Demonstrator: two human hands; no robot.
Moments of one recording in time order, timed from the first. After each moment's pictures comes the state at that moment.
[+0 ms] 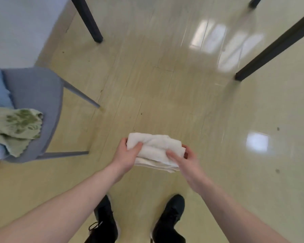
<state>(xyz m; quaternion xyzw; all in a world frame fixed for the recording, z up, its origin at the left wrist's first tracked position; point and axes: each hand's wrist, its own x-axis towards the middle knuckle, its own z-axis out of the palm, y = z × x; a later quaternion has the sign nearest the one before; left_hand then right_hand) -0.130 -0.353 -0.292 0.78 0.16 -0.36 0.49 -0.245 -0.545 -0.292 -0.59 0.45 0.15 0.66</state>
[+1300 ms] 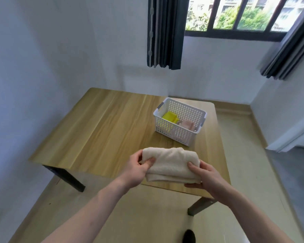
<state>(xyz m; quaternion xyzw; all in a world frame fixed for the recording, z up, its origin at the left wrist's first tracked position) 0.224 -0.799 0.304 0.73 -0.15 -0.28 0.60 0.071 -1.005 0.326 -0.62 0.31 0.04 0.72</state>
